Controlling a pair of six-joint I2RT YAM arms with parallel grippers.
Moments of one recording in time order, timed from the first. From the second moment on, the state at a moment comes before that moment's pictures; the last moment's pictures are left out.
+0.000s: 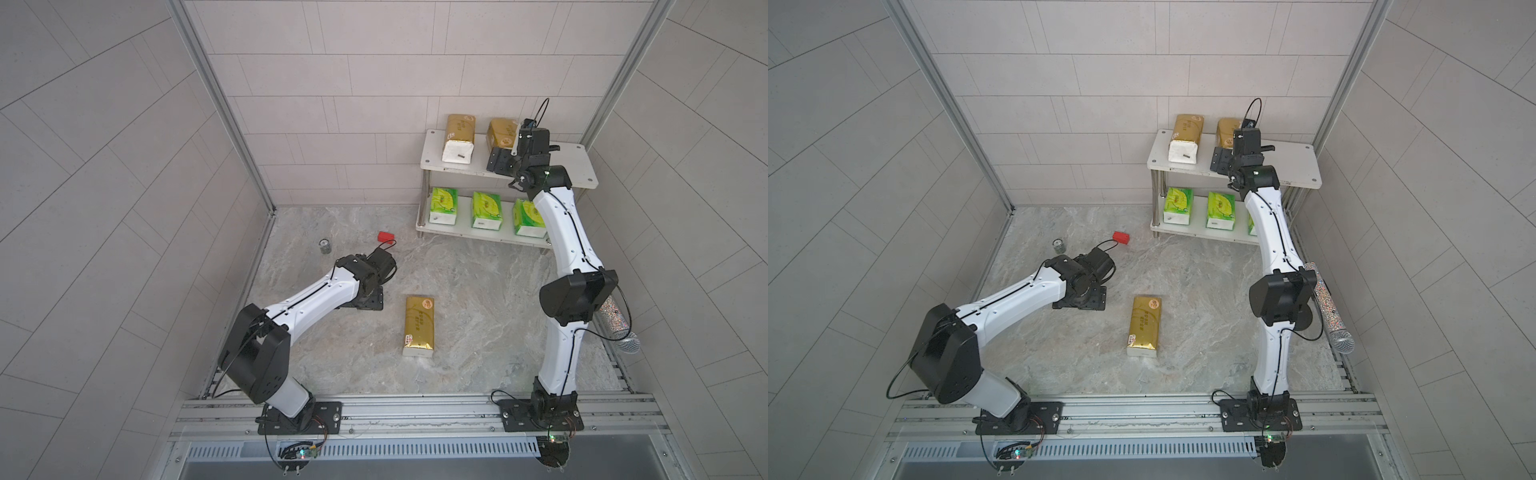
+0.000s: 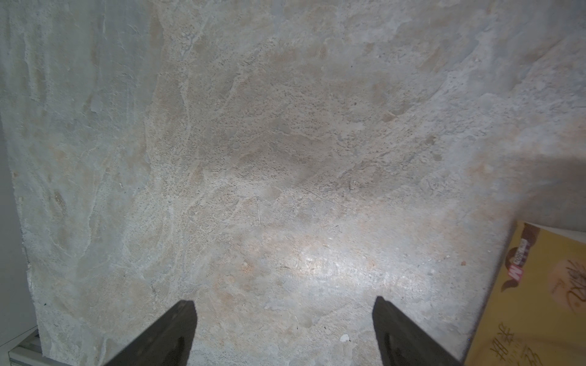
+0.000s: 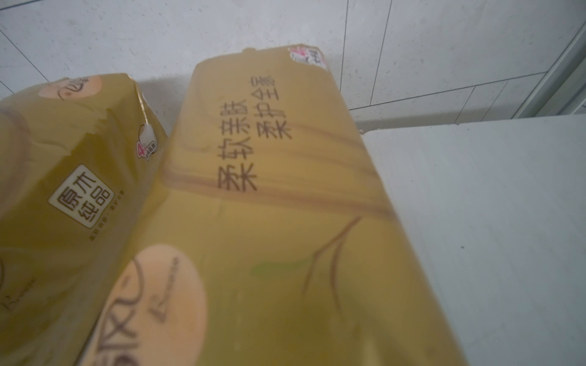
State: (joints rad) left arm -0.62 1.56 1.17 -1.06 -0.33 -0.64; right arm 0.06 2.06 2.40 -0.74 0.17 0.24
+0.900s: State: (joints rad) left arm -0.62 1.50 1.15 -1.07 -0.33 -0.64; right arm 0.09 2.01 2.33 -0.73 0.30 0.27
